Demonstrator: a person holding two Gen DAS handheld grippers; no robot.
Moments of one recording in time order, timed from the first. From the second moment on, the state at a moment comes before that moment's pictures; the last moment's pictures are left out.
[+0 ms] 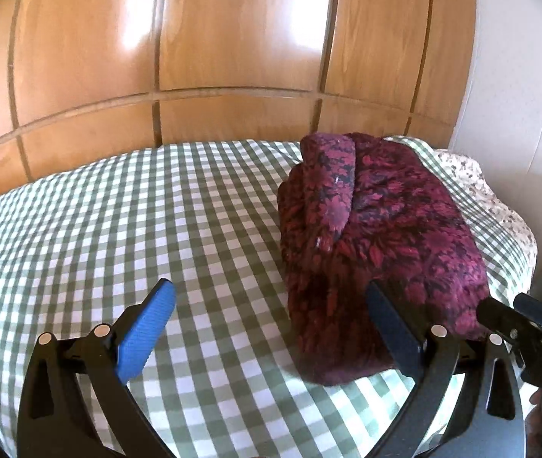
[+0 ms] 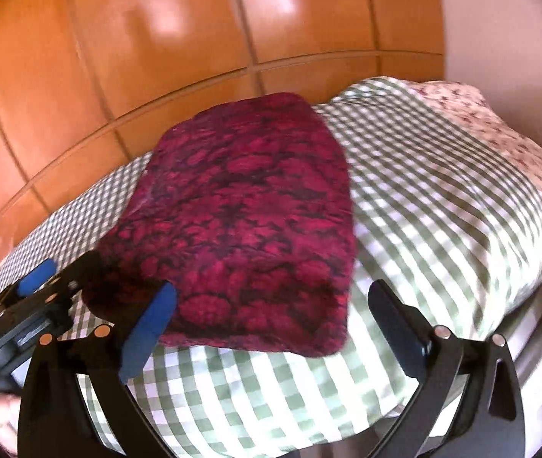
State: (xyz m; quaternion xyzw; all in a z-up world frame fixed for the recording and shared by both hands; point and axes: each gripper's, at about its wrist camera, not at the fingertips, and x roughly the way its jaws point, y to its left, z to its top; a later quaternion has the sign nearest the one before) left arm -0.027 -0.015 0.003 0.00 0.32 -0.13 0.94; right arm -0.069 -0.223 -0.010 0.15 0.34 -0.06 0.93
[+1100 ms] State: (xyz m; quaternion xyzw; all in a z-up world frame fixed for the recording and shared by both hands) left arm -0.064 -0.025 0.020 0.01 0.29 -0.09 0.95; right arm -0.100 -0.190 -0.006 0.10 0.29 -0.13 0.94
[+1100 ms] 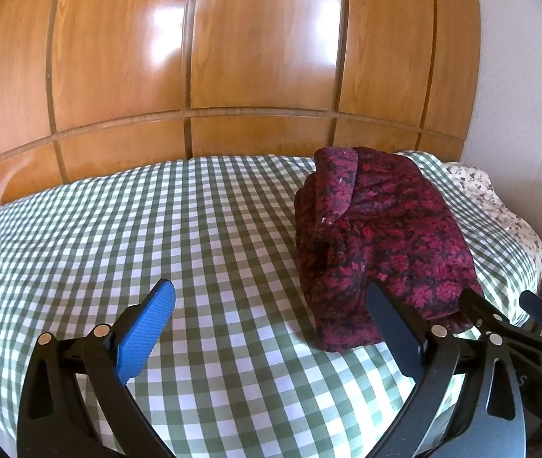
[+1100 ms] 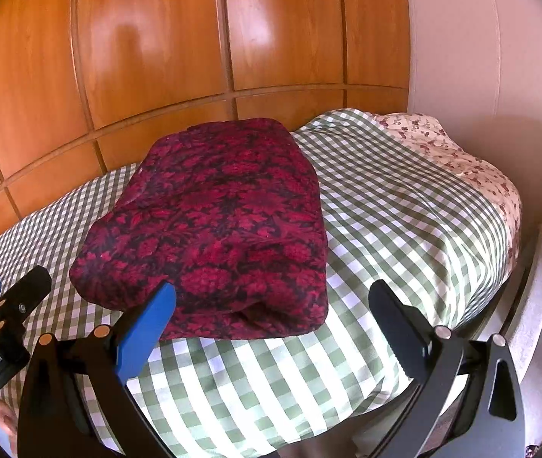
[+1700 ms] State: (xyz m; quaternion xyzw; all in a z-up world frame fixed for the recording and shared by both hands) left arm -0.066 -0.025 0.020 0.02 0.28 -0.08 0.96; right arm -0.100 -0.188 -0.006 0.10 0.29 -0.13 0.94
